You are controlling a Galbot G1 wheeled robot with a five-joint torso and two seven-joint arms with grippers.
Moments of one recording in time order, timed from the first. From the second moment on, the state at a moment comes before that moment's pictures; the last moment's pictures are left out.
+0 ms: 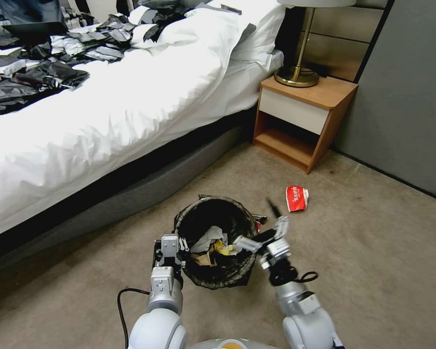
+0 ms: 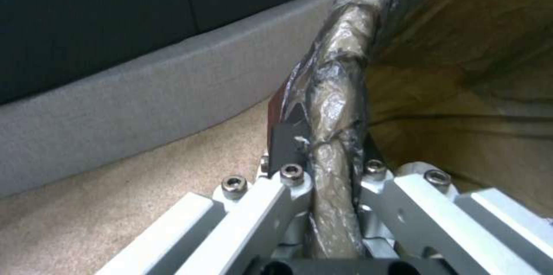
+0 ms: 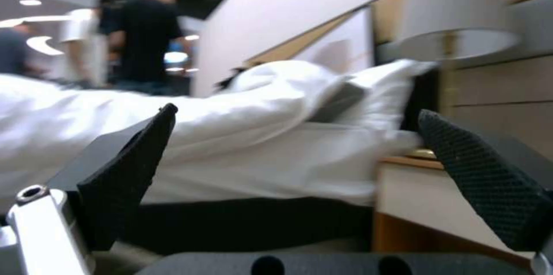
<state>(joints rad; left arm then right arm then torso) 1.63 -1.46 -0.25 -2.12 -0.01 0.26 -0.36 -1.54 1.46 0.34 1.92 -0.03 0.67 -0.01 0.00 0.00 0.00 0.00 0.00</state>
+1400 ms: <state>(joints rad) 1.63 -1.46 -0.25 -2.13 -0.01 0.25 -0.36 -1.64 1.49 0.49 1.83 0.03 0.72 0.07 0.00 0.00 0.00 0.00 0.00</state>
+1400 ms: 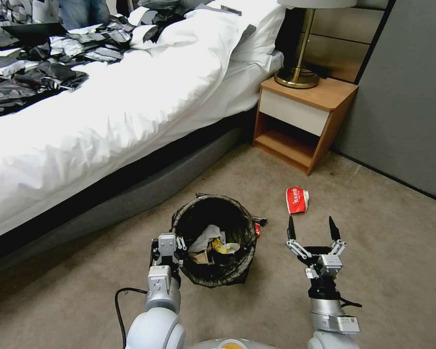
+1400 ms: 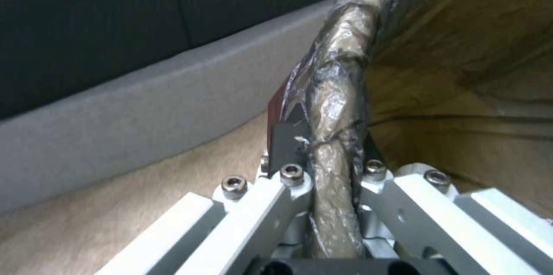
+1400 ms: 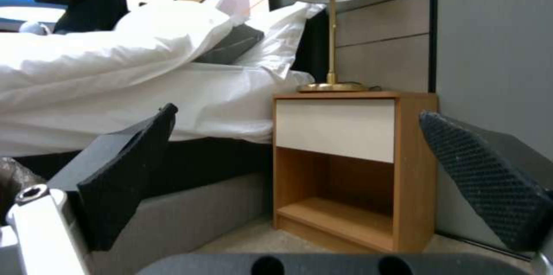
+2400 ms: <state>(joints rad) 1.62 -1.46 -0.25 -2.13 -0.01 0.26 -0.36 -1.61 1.48 0.49 1.82 0.03 0.74 0.04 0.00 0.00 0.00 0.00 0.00</state>
